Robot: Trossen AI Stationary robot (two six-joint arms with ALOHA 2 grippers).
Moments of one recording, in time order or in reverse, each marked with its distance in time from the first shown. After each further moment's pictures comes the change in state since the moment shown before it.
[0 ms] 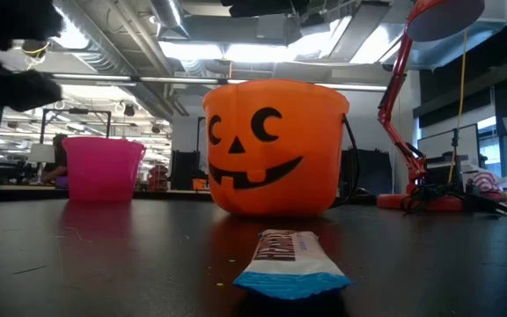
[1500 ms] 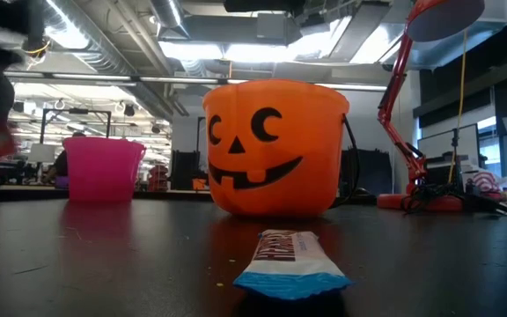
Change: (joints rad) left arm -0.197 0.057 0.083 -0.492 -0.422 -0.633; right arm 0.001 0.000 0.000 0.011 -0.095 0.035
